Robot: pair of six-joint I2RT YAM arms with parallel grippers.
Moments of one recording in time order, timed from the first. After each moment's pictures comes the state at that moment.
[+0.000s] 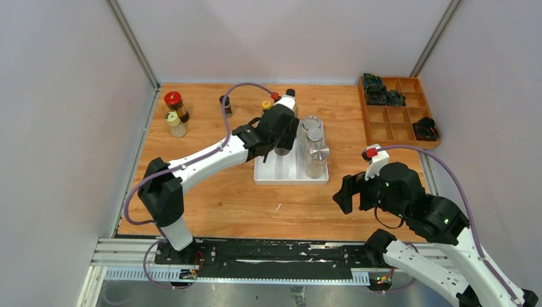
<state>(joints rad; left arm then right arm) -0.83 1.66 1.41 -0.41 -0.40 -0.31 0.76 0.56 1.00 -1.05 0.08 0.34</state>
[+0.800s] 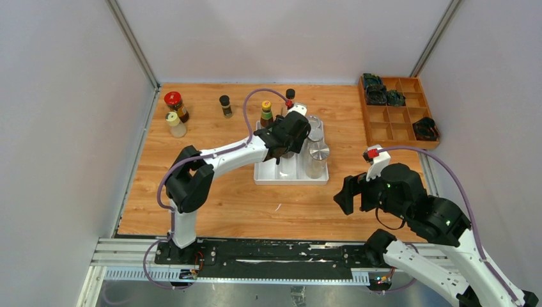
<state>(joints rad) -0.85 1.91 1.48 -0.29 -0.45 -0.28 0.76 0.55 1.00 -1.06 0.08 0.34</state>
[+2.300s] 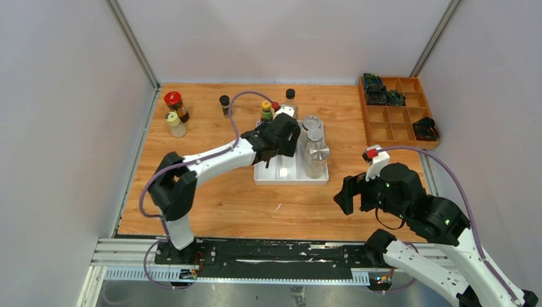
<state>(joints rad) -0.82 1.84 1.40 -0.33 -0.42 -0.36 0.76 0.56 1.00 -1.06 0.09 0.34</state>
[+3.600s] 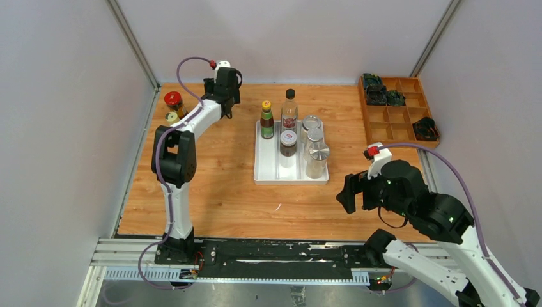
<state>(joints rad) -0.28 2.05 1.66 -0.19 -0.53 -0.20 0.76 0.59 1.07 -1.12 0.11 0.33</state>
